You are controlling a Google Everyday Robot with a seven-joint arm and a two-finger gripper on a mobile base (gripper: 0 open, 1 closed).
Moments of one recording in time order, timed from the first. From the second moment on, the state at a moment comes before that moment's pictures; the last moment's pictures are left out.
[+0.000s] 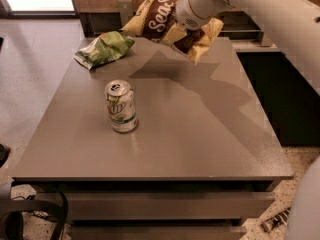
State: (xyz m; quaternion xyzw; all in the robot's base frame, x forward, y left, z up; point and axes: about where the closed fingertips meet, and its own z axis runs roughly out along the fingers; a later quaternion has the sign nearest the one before) arm 0.756 -0.045 0.951 -0.60 0.67 -0.05 0.43
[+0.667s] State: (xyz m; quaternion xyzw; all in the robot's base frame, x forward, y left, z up) arm 0.758 -0.040 0.947 -0.60 0.67 -0.05 0.42
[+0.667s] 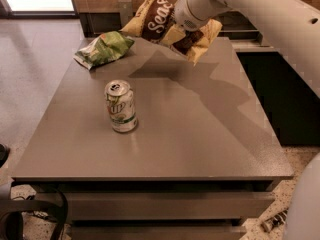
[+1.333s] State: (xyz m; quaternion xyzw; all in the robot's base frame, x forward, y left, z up) arm 0.758 -0.036 0.942 -0.61 0.67 -0.05 0.42
